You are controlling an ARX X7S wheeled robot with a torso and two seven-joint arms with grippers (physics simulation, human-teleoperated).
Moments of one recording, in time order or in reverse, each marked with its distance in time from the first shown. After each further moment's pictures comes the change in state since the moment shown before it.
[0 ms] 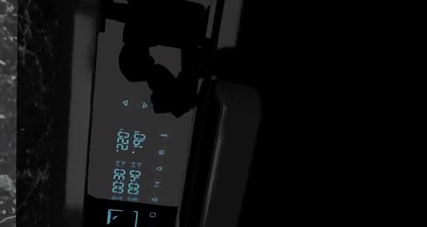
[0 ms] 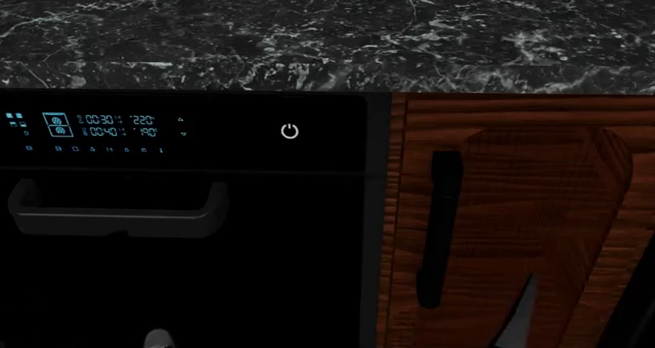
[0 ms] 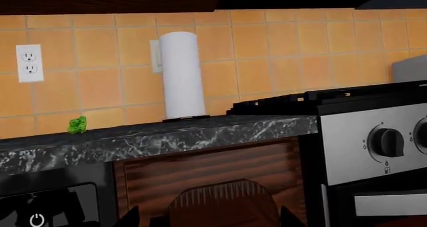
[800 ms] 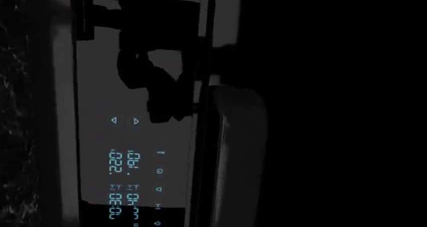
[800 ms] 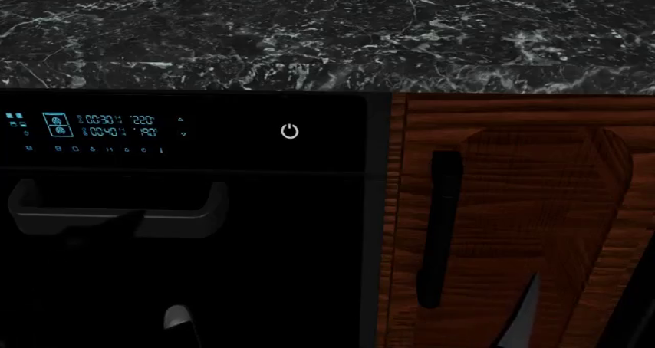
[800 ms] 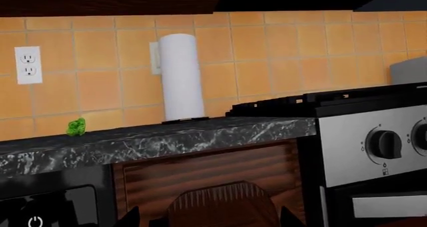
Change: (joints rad) left arm -0.135 0.068 0.062 -0.218 0.028 0.057 -0.017; right arm -0.003 0.010 -0.001 -0.004 0.003 -0.006 0.012
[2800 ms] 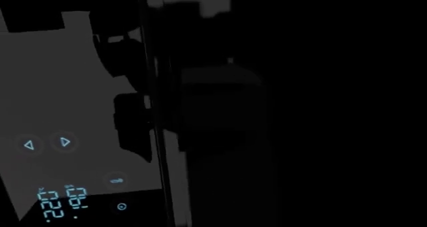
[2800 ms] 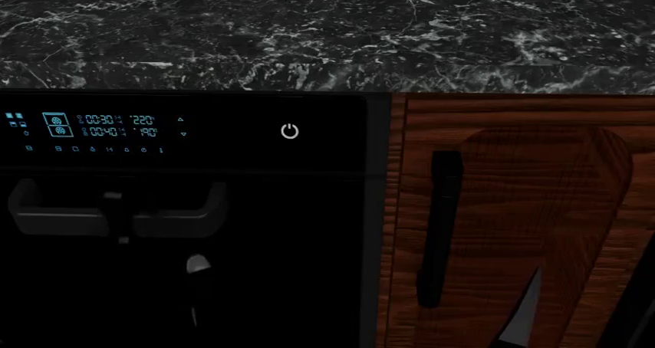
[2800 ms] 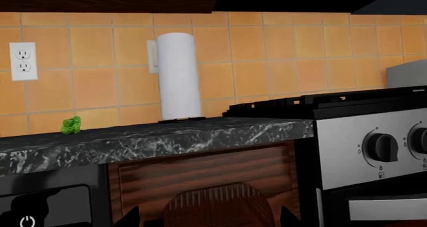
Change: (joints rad) left arm -0.428 0.325 0.421 -1.041 -0.344 0.293 -0.299; right arm 0.020 0.024 -0.015 0.003 -0.001 0.018 0.031
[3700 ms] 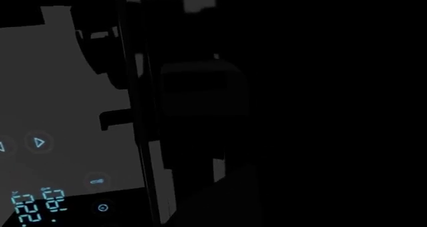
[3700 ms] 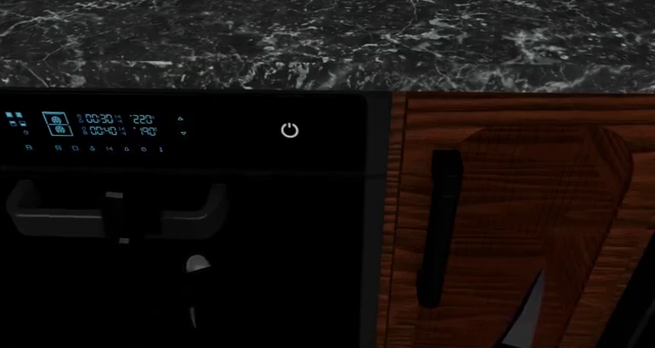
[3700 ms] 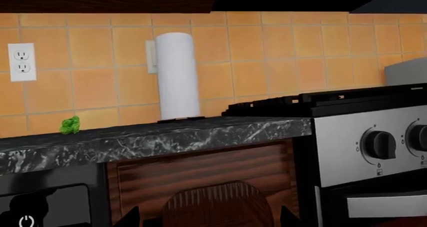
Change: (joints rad) left arm -0.033 0.003 0.295 -0.005 -0.303 -0.027 0.003; right arm -0.012 0.004 0.000 0.012 0.004 -0.028 0.002
